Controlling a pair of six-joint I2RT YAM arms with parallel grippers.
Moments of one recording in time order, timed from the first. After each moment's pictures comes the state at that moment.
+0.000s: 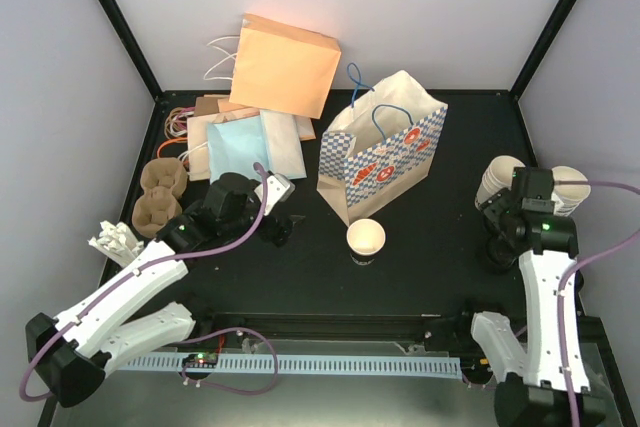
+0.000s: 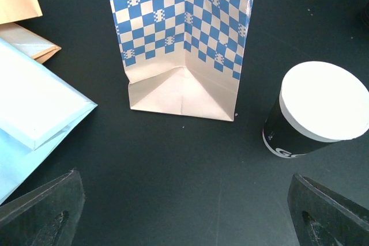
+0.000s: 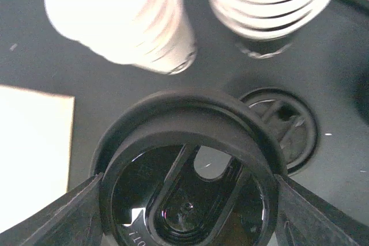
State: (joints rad) left arm -0.66 0.89 0.78 -0.48 0.13 0.05; right arm -0.19 0.84 0.96 -1.12 0.17 0.77
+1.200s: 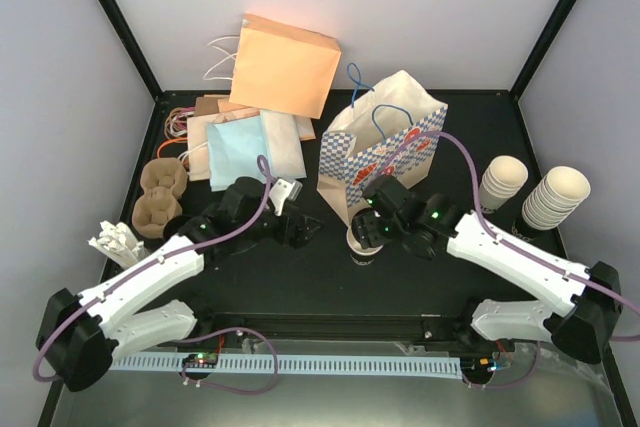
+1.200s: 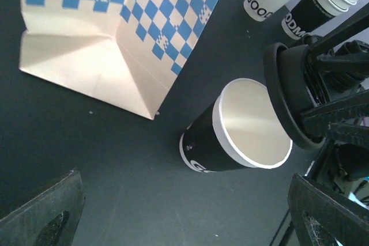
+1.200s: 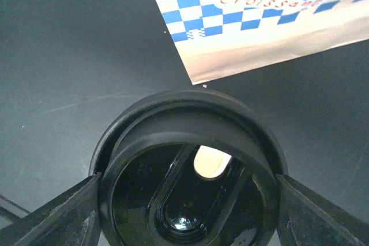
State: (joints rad) left arm -0.67 0.99 0.66 -0.26 0.34 -0.35; right arm 0.90 1.18 1.03 -0.88 0.13 0.49
